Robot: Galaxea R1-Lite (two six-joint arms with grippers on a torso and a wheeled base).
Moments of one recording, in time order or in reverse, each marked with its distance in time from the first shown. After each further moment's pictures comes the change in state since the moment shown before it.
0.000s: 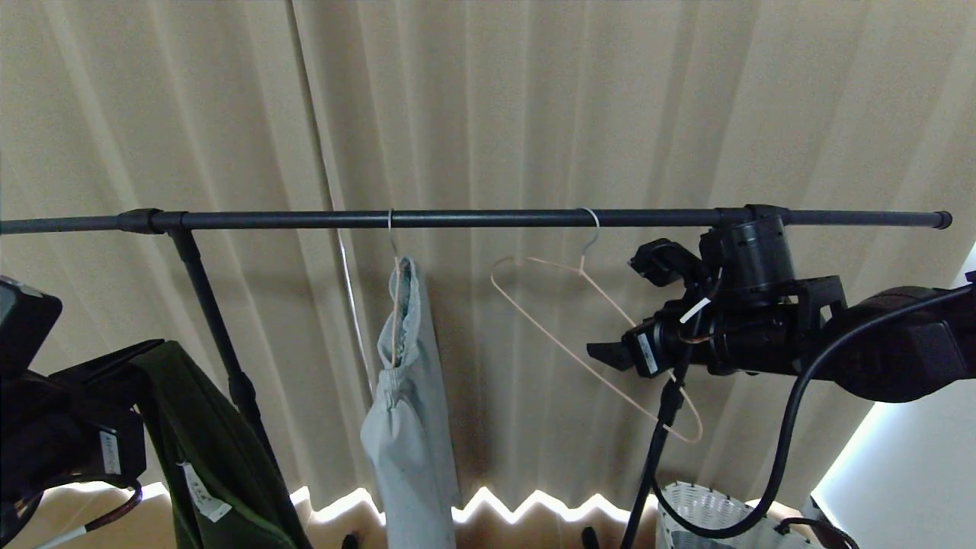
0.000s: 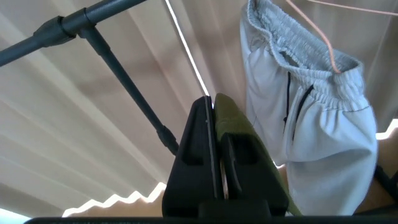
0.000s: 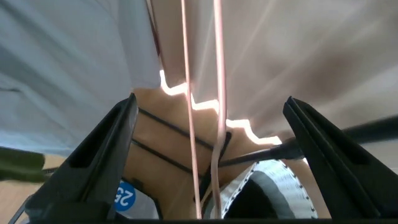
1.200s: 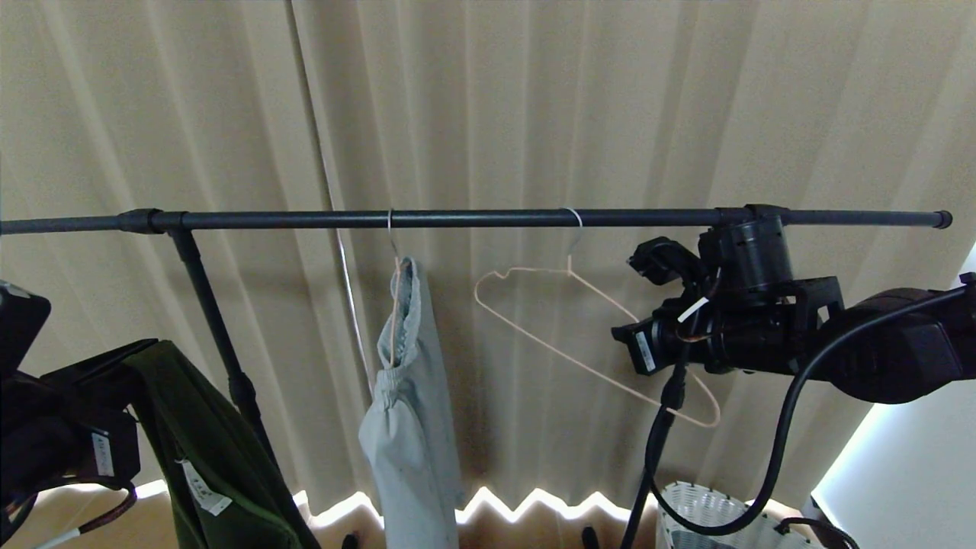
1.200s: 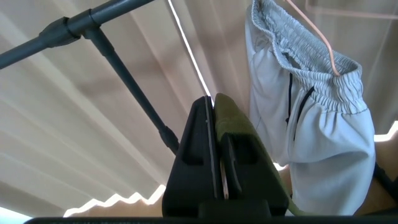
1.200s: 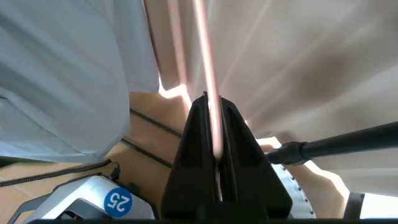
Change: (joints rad) left arm 0.003 -0.014 0.004 0.000 0.003 0.002; right arm -0.007 -0.002 0.004 -0.030 -0.009 -0.002
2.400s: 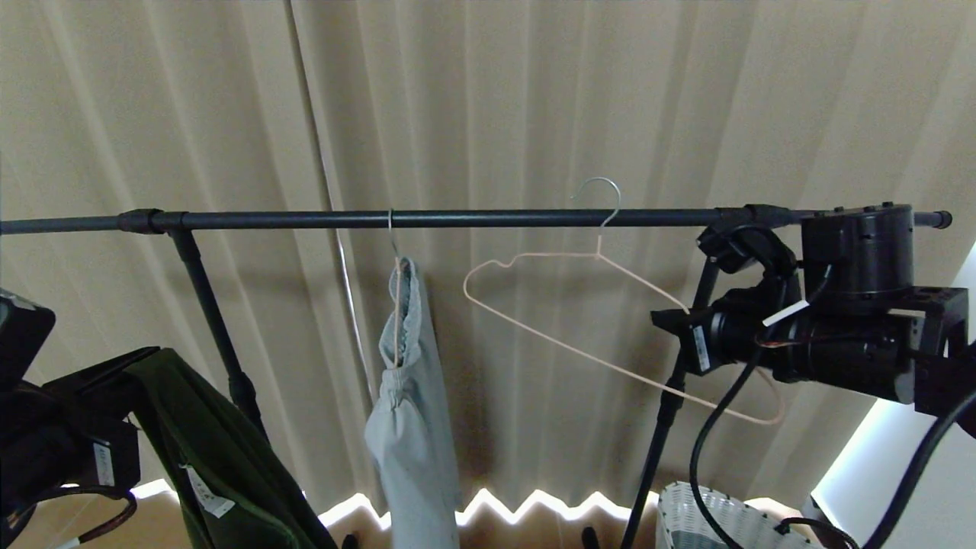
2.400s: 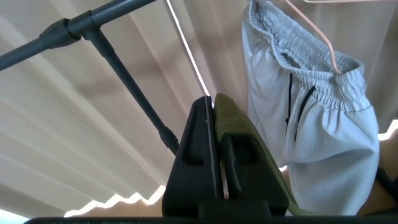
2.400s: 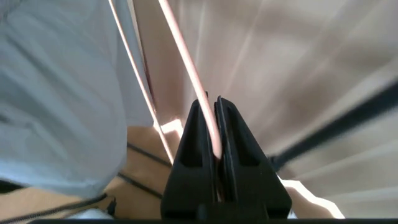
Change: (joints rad) left arm -0.001 -0.006 0.018 0.000 -0.005 0.009; right arm -0.014 -0.214 0.186 -0.111 -0.004 -0.001
